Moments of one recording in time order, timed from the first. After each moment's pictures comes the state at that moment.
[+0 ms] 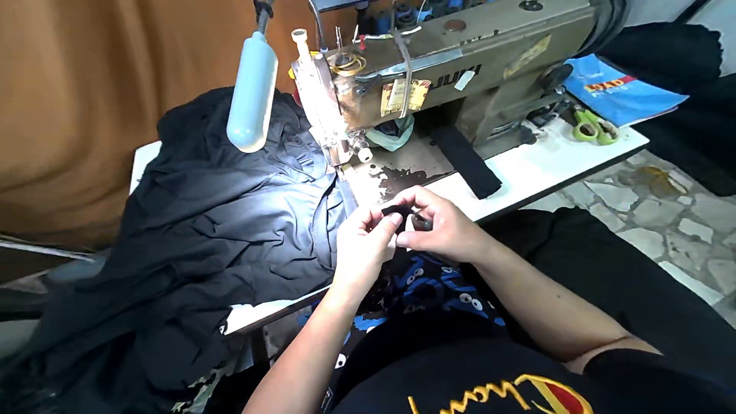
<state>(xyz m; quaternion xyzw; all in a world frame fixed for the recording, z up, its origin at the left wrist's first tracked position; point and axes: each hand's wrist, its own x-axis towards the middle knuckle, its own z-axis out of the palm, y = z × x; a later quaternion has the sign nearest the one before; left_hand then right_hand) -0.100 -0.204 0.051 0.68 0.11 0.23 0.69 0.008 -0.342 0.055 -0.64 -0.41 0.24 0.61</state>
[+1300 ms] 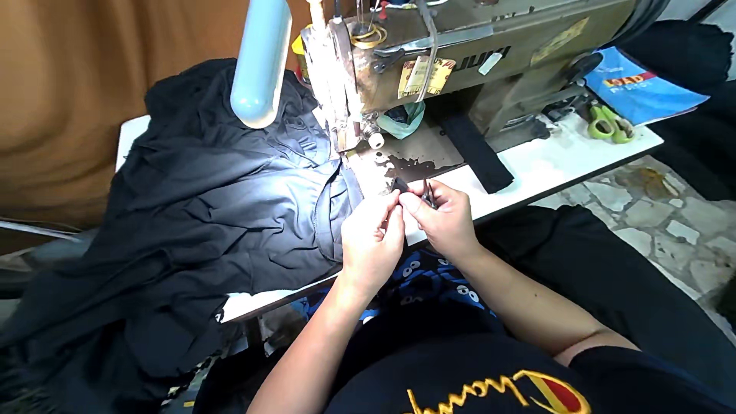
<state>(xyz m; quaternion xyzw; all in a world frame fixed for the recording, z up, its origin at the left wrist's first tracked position) -0.097 -0.206 0.041 0.80 0.06 0.37 0.46 -0.013 -0.312 0.040 -0.66 -0.32 0.04 0.68</state>
